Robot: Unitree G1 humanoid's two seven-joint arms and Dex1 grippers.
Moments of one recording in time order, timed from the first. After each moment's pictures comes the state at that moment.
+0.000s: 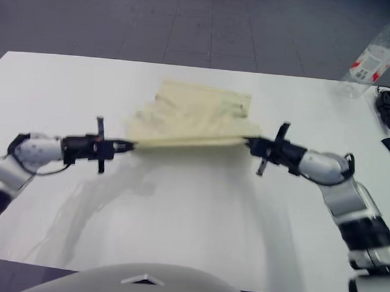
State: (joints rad) left arm -0.18 1.05 -0.45 0.01 -0.16 -0.47 -0.86; right arm -0.02 -1.00 0.16 -0.08 0.07 -0.24 0.82
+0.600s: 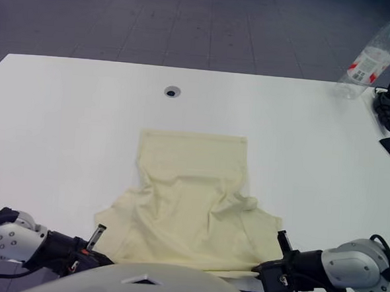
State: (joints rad) left arm 0.42 1.40 -0.40 -0.70 -0.11 -0.14 -0.93; right arm 0.83 -1.15 -0.26 -0.70 -0.02 -0.04 1.25
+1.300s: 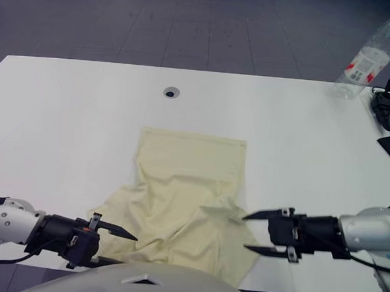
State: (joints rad) left arm 0.43 1.23 -0.17 -0.75 -0.42 -0.08 -1.06; right arm 0.43 -1.09 -0.32 -0.63 0.43 0.22 1.24
